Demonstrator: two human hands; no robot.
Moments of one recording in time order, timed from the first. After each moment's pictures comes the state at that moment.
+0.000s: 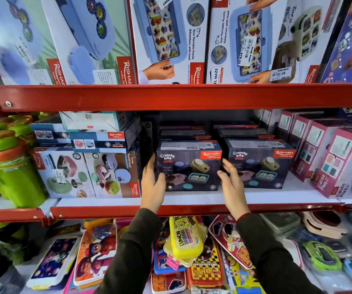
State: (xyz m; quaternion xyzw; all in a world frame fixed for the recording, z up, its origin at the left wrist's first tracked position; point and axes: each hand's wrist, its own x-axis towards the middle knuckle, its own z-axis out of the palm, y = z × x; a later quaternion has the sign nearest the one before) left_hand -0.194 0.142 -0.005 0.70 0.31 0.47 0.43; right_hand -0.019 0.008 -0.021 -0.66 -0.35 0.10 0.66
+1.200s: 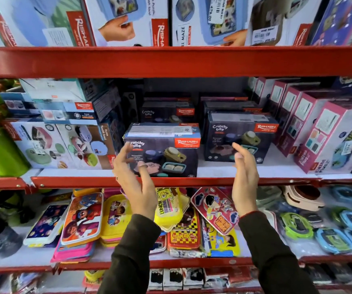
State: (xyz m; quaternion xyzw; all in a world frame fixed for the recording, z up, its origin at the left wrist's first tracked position) left_hand -0.183 0.044 -0.026 0.59 0.29 0.69 0.31; right_hand 0.002 -0.080 -0.023 -0.62 -0.32 0.02 0.72
